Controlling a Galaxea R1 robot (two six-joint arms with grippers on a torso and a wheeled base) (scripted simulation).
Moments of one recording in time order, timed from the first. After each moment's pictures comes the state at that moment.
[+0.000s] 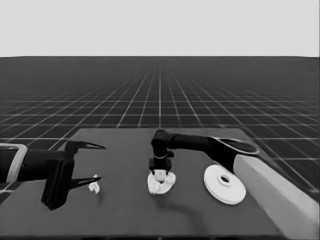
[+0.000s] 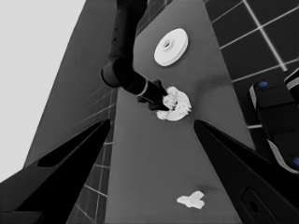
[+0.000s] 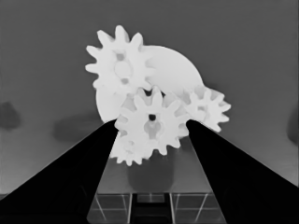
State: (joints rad) left arm -0.34 1.75 -0.42 0.31 0.68 0.35; right arm -0.09 3.09 -1.78 -0.27 -1.50 1.32
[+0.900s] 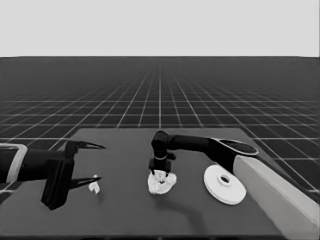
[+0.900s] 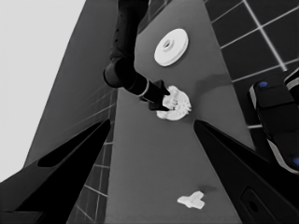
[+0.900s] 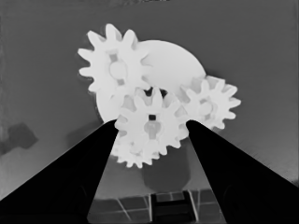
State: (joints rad) left arm -0.34 1.75 -0.42 0.31 0.68 0.35; right arm -0.10 3.09 -1.78 -0.27 -1.50 1.49
